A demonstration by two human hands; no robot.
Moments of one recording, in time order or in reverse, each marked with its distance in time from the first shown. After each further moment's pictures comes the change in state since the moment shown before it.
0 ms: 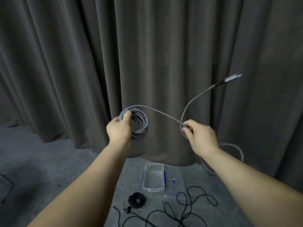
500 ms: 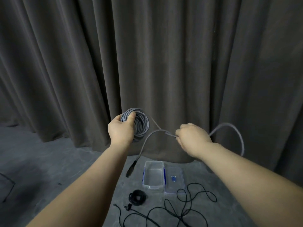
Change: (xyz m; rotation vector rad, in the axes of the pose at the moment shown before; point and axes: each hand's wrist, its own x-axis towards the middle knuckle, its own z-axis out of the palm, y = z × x) left_hand -0.004 -0.010 -0.003 0.185 -0.043 0.144; right_hand 0.006 -0.013 0.008 -0.476 -0.397 -0.264
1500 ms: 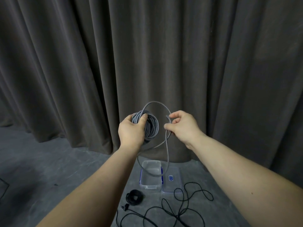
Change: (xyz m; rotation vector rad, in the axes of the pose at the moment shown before) left_hand -0.024 0.000 0.025 0.049 -0.112 0.073; right_hand 0.017 -0.019 -0.016 1.222 0.211 0.476
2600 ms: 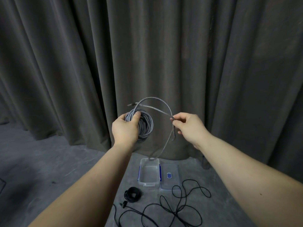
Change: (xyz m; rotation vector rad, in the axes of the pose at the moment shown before) left_hand 0.005 -0.002 -0.008 -0.005 0.042 -0.058; right_hand -0.001 0.014 -0.019 -0.014 -0.038 -0.051
